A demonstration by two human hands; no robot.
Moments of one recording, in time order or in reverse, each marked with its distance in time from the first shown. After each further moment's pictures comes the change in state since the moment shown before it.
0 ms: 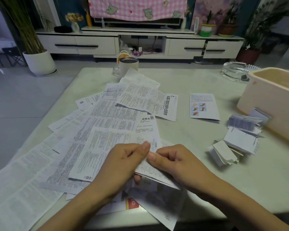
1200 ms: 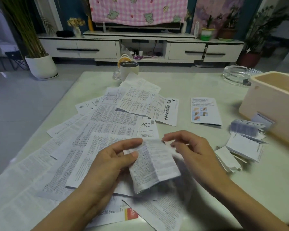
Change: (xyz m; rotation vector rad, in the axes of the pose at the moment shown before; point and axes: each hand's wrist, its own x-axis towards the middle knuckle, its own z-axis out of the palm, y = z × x) left_hand 0.010 -0.007 -0.010 -0.446 0.145 -0.212; right_hand 0.008 0.004 -0.023 -0.088 0.399 -0.082
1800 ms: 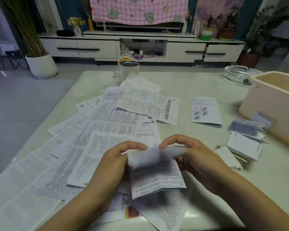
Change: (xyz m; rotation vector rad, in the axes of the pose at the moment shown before) left_hand -0.005 0.000 0.006 0.256 0.035 0.002; right_hand 0.004 -0.002 -0.004 0.345 -0.290 0.349
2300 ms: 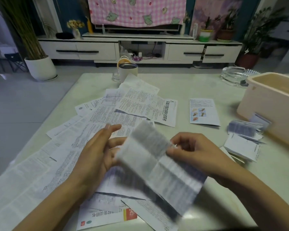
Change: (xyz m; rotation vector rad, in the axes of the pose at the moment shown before) left_hand 0.014 0.013 -0.019 -0.268 -0.004 0.108; right_hand 0.003 -0.003 -0.020 -0.356 0.057 -0.180
